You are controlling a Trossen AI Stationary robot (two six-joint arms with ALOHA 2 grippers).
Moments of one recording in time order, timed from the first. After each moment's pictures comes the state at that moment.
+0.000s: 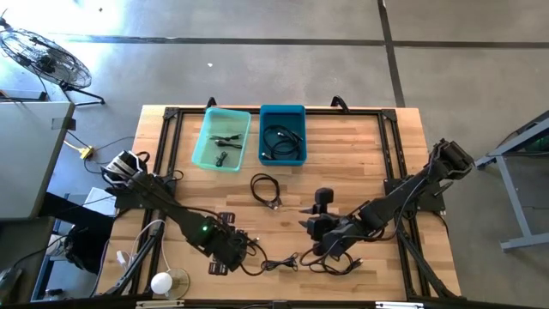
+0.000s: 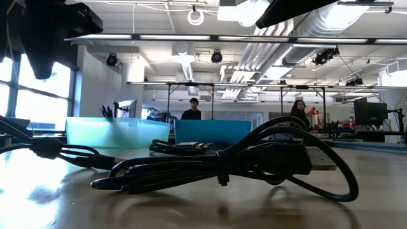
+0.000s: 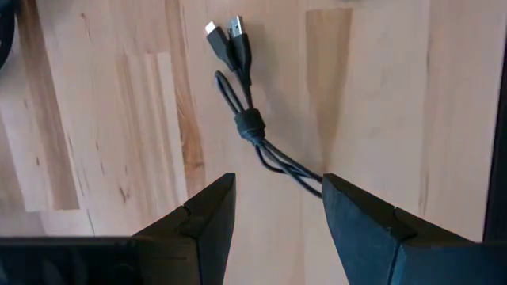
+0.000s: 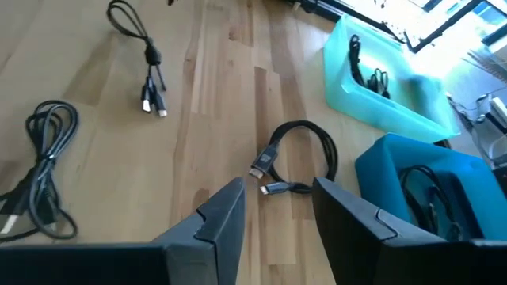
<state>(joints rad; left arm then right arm) -0.62 1.73 1.35 -0.96 -0.11 -0.55 0.58 1.57 1.12 -0.39 0.71 0.16</state>
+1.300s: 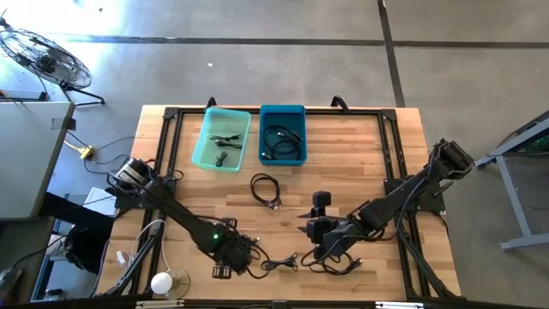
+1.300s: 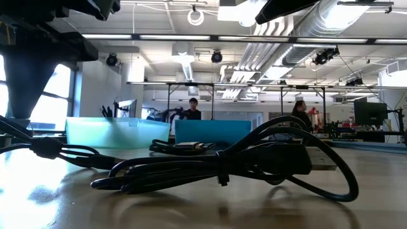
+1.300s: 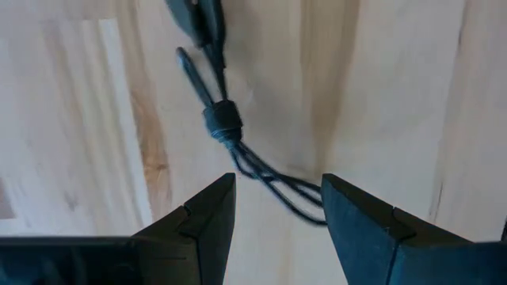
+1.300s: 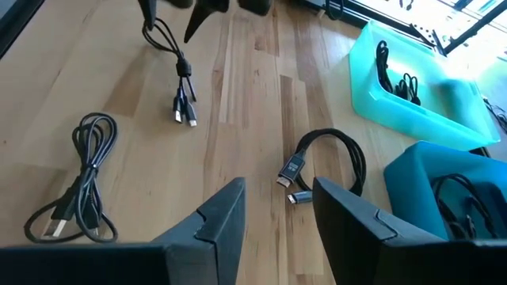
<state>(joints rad) -0.62 1.85 1.35 -0.92 -0.03 -0.58 0.58 1.57 1.12 -0.35 0.64 0.16</state>
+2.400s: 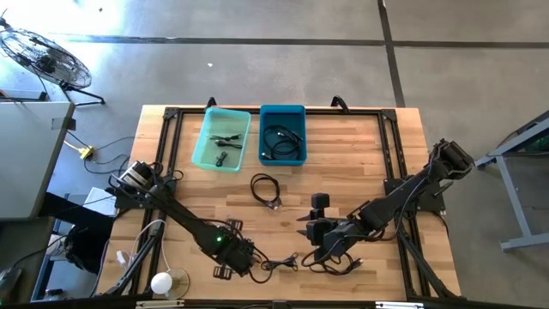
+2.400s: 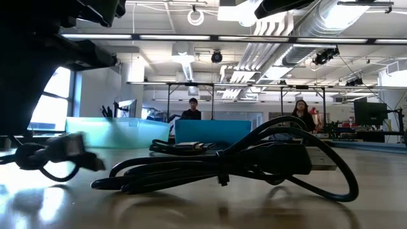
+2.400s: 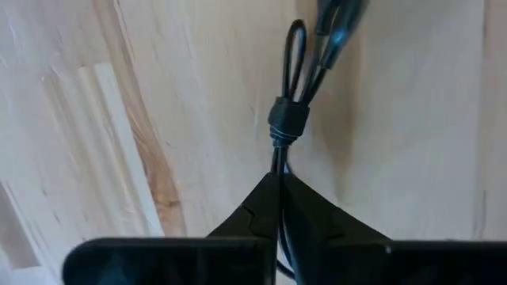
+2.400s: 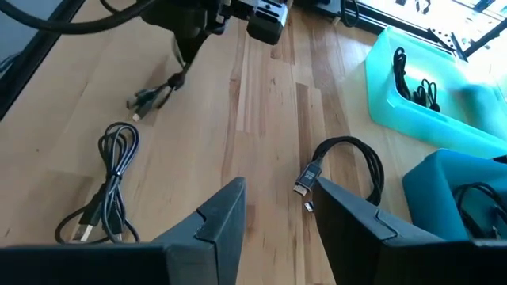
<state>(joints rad) -0.62 1.88 1.35 -0.88 -0.09 -0.44 0.58 1.57 1.12 -0.32 0.59 0.16</state>
